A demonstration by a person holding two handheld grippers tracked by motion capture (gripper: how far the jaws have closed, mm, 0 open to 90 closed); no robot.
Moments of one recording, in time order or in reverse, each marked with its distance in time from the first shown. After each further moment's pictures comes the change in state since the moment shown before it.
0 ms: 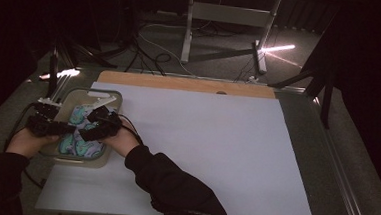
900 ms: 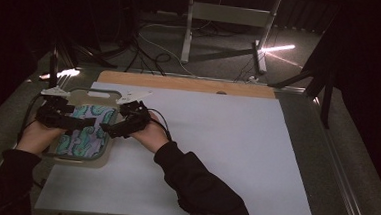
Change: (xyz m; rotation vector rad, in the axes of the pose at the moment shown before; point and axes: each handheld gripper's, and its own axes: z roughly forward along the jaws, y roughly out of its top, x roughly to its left) left arm -0.059 0.036 -0.035 -0.198 -0.107 0.055; right arm -0.038 -0.011 -0.082 -0.134 0.049 -0.044
